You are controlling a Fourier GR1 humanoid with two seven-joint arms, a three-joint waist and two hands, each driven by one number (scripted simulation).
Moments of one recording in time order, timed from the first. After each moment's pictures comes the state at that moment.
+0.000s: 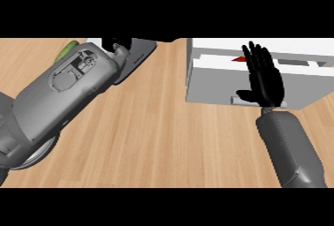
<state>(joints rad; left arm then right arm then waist) -1.19 0.39 -0.64 -0.99 0.57 0.79 0.23 -0.58 -0.18 -0.09 -0.93 1.20 -0.53 -0.12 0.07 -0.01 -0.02</state>
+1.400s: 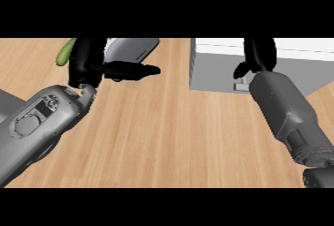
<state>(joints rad) -0.86 0.55 -0.62 -1.35 0.50 0.76 0.24 -1.06 -0.23 -0.25 -0.27 1.23 -0.70 -0.12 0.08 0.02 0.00</state>
